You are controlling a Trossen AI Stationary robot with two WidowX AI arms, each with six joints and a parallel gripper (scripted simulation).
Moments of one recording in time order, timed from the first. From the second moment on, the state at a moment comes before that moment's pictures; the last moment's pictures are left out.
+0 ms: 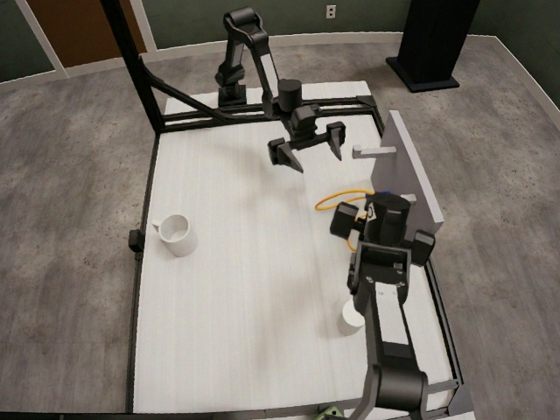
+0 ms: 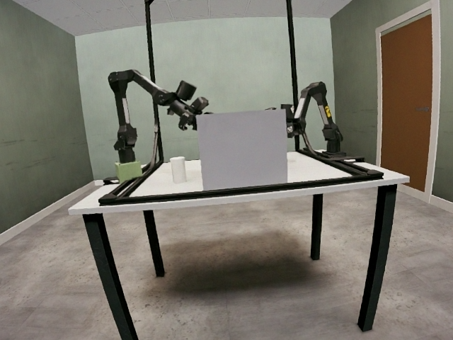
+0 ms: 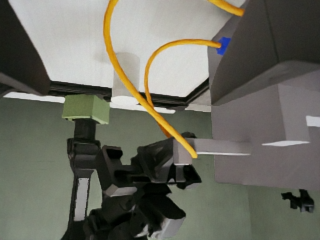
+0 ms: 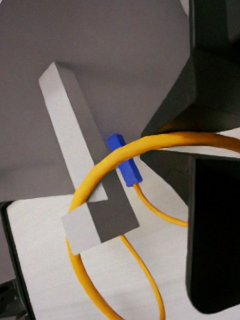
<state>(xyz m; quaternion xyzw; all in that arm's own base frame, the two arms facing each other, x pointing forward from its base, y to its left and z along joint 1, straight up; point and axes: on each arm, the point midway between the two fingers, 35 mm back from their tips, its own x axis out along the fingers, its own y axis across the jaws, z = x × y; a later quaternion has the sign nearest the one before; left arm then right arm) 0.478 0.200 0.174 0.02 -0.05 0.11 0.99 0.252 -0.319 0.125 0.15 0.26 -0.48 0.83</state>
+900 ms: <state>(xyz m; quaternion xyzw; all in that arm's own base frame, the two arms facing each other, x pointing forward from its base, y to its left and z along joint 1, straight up) 0.464 0.203 0.129 0.00 0.00 0.12 0.99 0.252 -0.319 0.125 0.15 0.26 -0.48 0.83</state>
